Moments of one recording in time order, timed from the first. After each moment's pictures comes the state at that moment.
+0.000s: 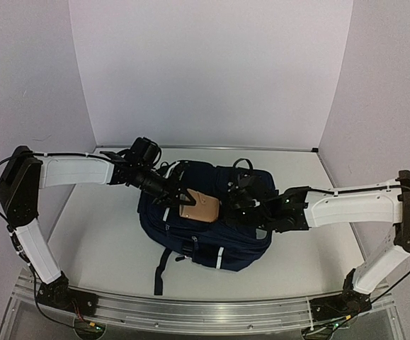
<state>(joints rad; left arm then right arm) -0.67 1.75 1.21 -0.28 0.85 -0.62 1.07 1.58 1.05 -0.27 0.44 0.94</state>
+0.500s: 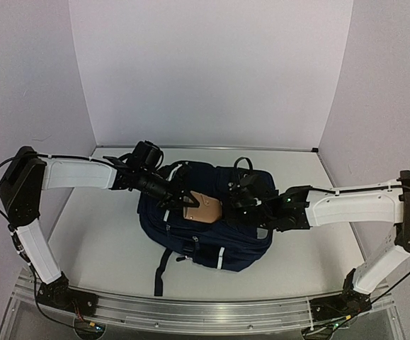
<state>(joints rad) -0.70 1.76 1.17 -0.16 0.85 -0.72 1.07 1.57 1.04 -0.27 0.41 0.91</state>
